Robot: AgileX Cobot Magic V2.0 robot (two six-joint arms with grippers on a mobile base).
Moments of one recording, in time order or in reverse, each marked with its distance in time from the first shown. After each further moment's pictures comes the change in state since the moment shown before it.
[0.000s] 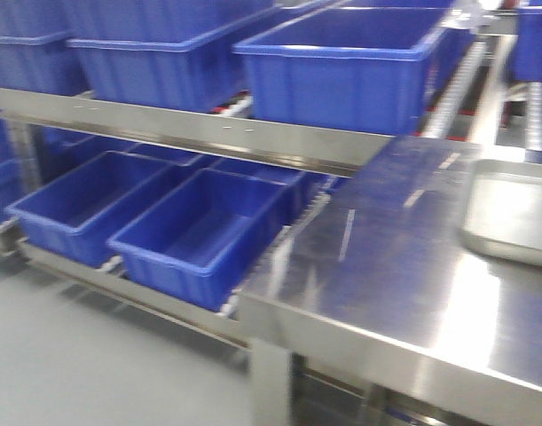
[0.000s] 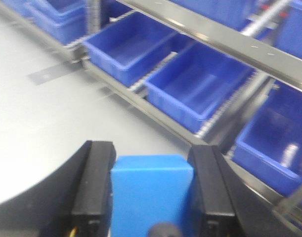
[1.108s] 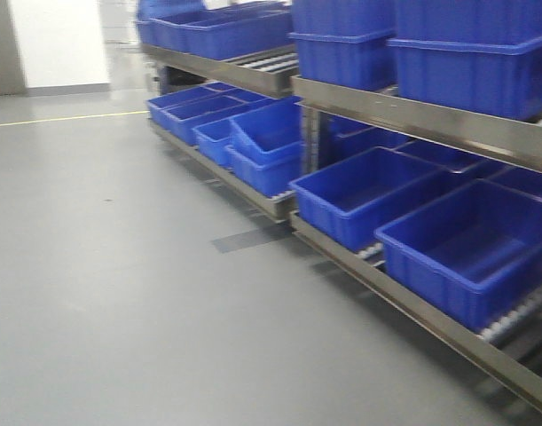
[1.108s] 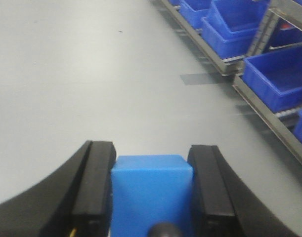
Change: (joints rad) left arm 0.000 0.000 0.000 0.000 0.000 0.000; right arm 0.000 0.000 0.000 0.000 0.000 0.000
